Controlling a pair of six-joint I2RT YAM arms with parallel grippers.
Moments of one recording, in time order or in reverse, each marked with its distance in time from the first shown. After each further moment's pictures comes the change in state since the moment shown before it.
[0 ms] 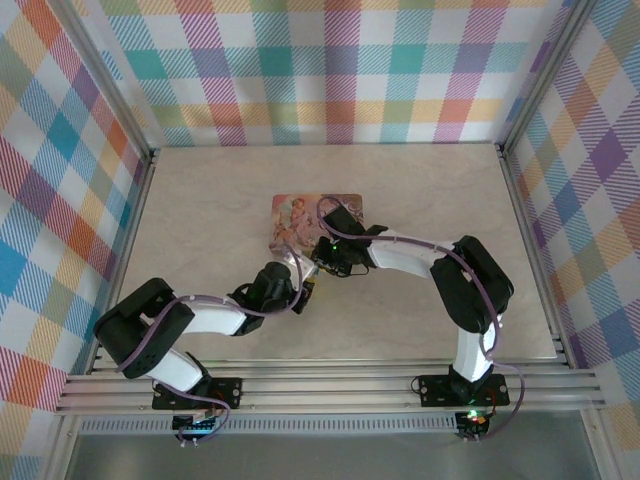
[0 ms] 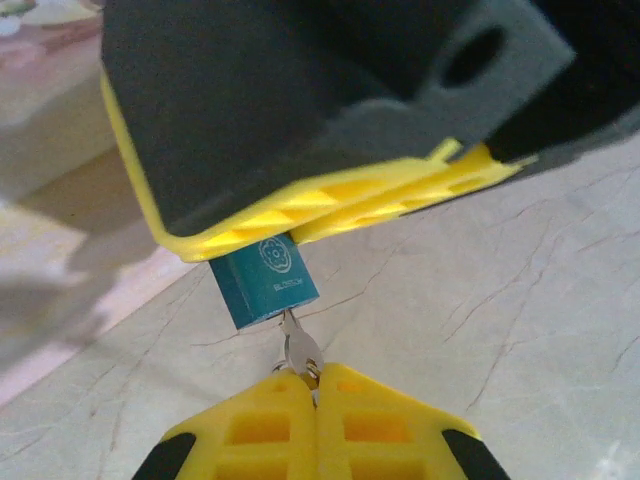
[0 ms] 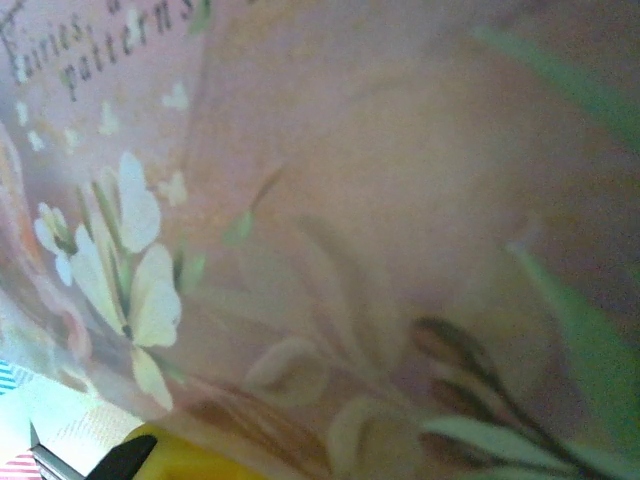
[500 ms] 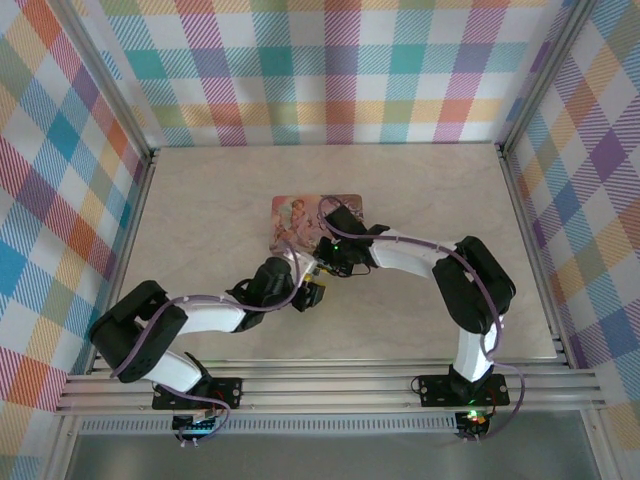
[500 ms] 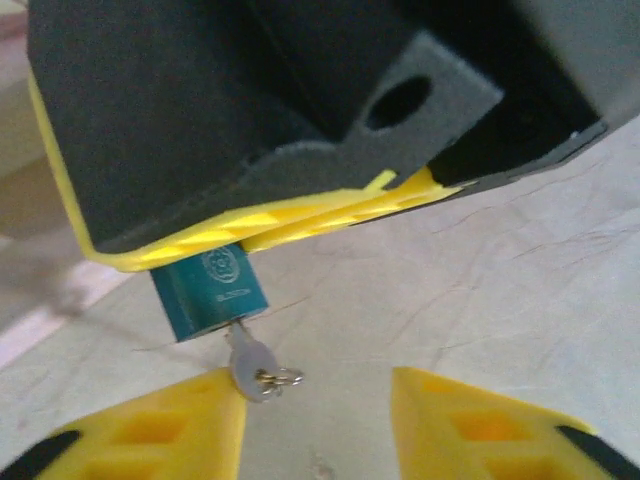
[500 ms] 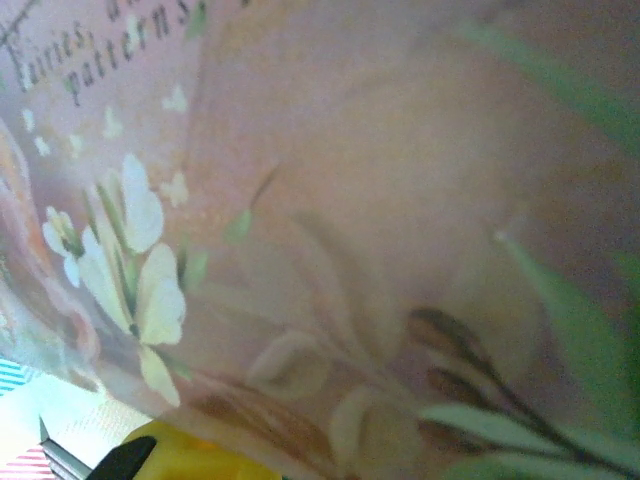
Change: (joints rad) left arm 0.076 -0.042 0.026 -0.045 0.185 -0.196; right arm -0.008 -0.015 -0.013 0.000 -0.015 0.013
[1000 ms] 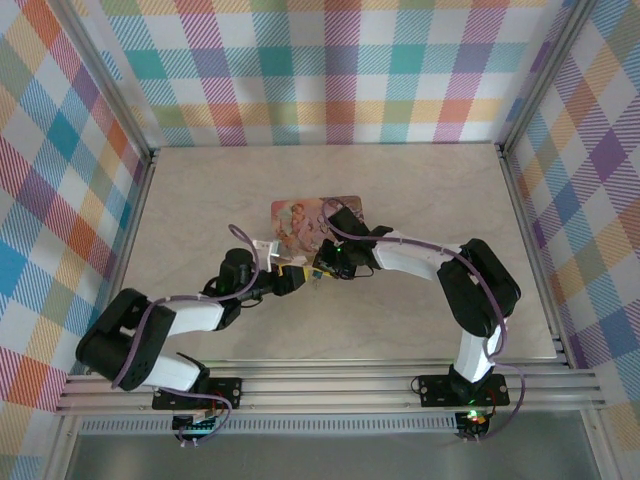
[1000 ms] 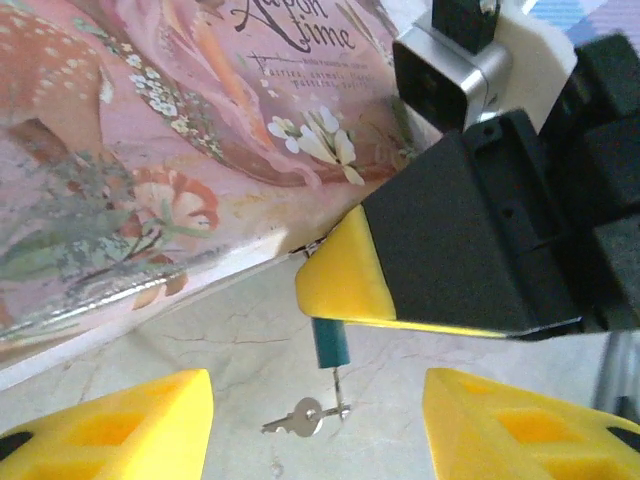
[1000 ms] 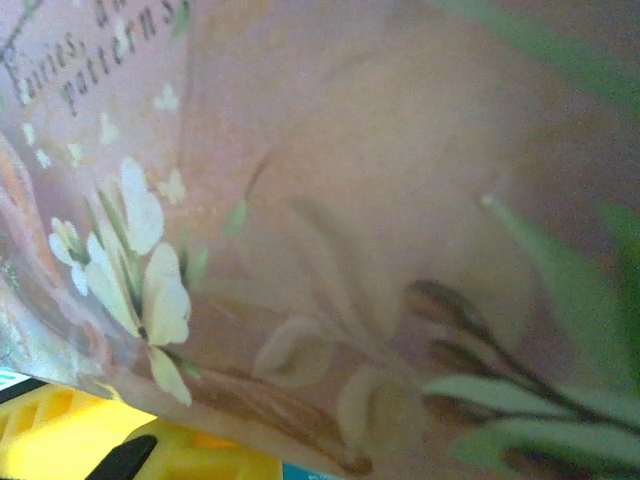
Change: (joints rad) left arm 0.254 -0.030 -0.105 0.224 0.396 -0.389; right arm -0.004 -0.029 -0.023 -0.020 -0.015 0.015
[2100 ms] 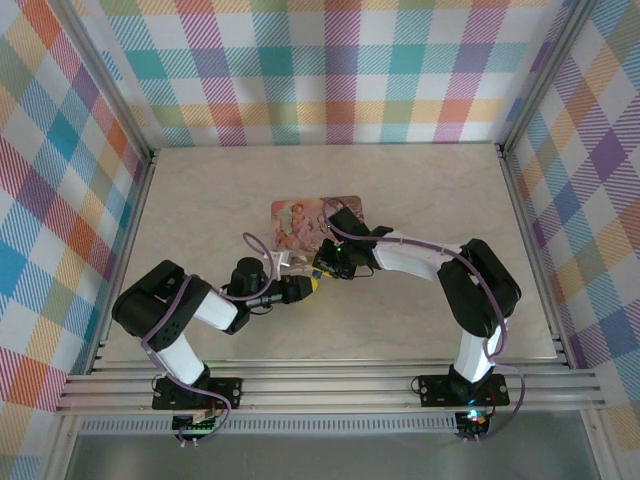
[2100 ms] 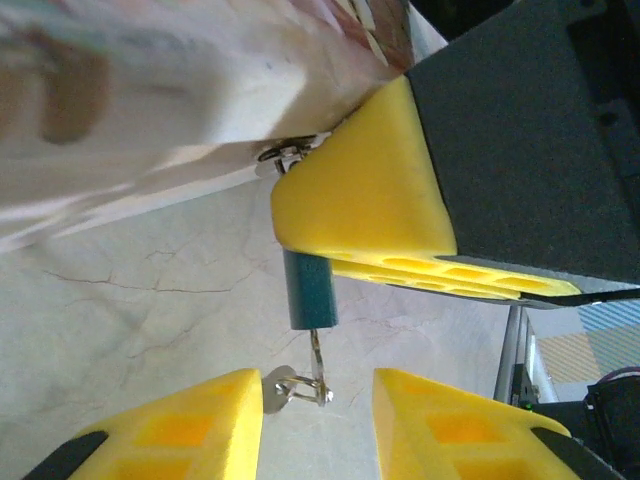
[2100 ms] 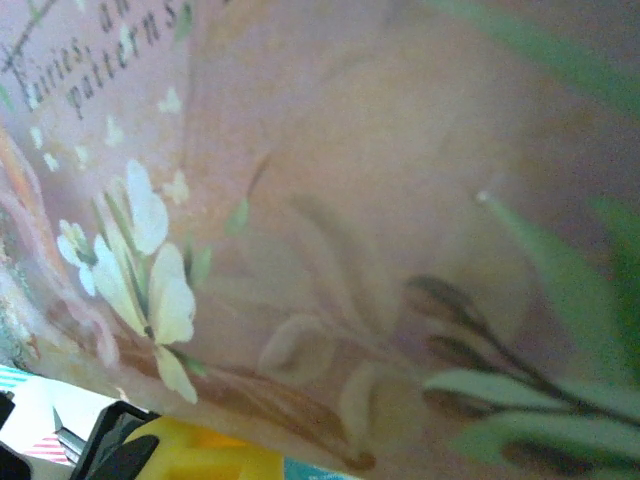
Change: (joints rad) left arm -0.067 0.242 -0.030 0.293 0.079 -0.159; right arm 0.000 -0.002 -0.005 0.013 -0.002 0.018
